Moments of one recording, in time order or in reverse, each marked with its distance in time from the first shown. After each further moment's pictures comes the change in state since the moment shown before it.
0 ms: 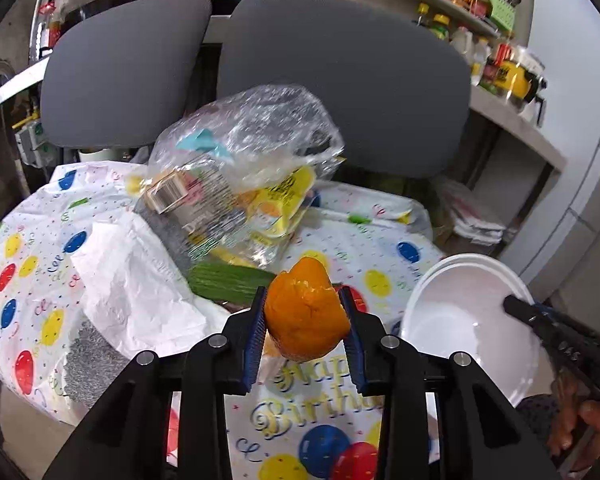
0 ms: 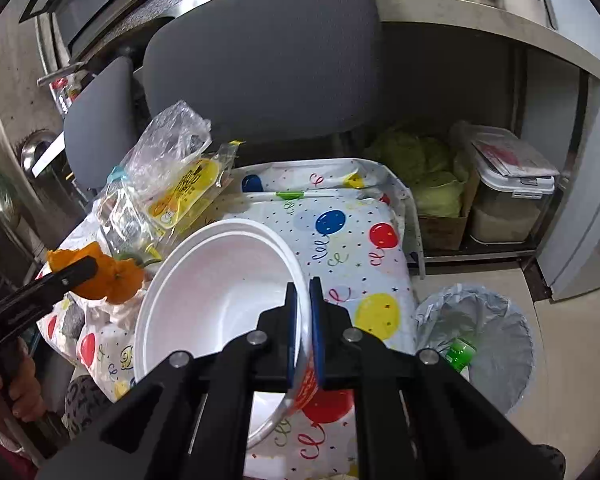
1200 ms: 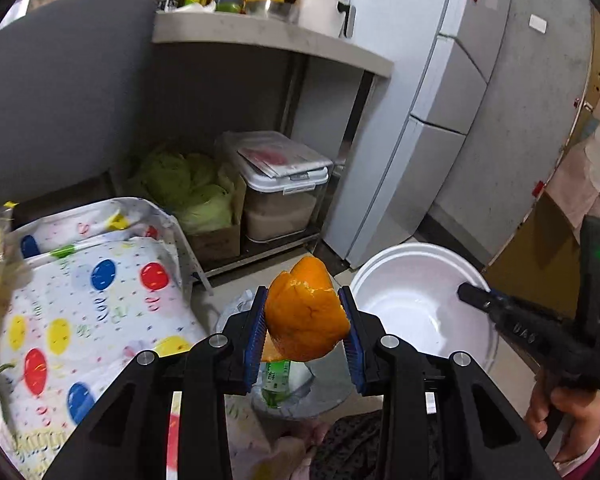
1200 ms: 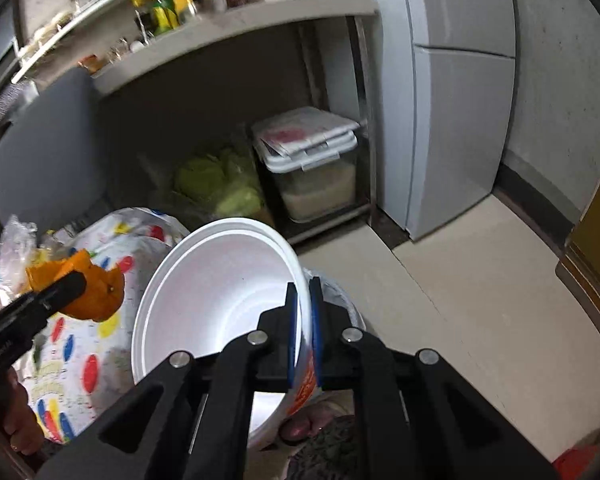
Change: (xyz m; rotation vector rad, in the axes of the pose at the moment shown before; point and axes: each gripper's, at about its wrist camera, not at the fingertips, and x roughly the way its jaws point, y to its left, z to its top) left arm 0.077 -0.274 -0.024 0.368 0.130 -0.449; right arm -0.105 -0.211 -0.051 0.370 -0.060 -0.409
